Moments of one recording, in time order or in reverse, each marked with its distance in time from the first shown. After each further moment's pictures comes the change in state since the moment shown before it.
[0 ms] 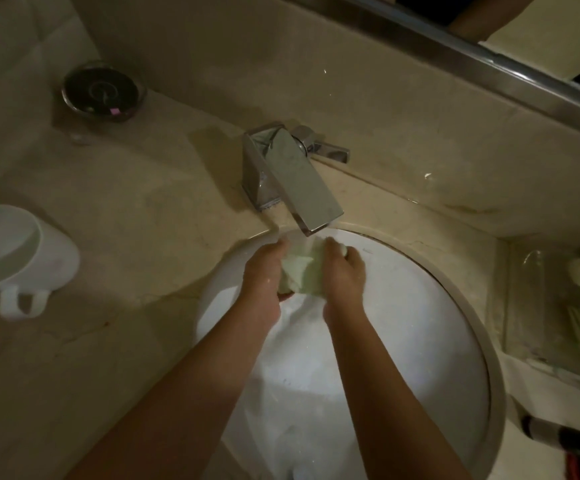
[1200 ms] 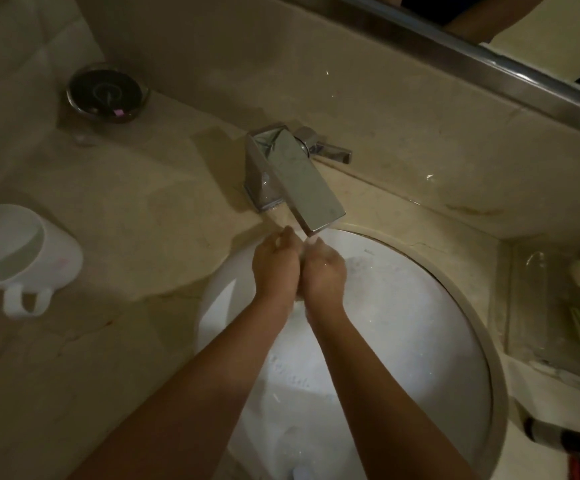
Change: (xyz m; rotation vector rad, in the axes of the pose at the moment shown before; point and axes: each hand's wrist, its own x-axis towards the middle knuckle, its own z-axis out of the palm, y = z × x) left_hand -0.006 0.002 0.021 0.266 0.193 0.380; right_hand -0.004 0.008 0.022 -0.201 -0.127 -0.134
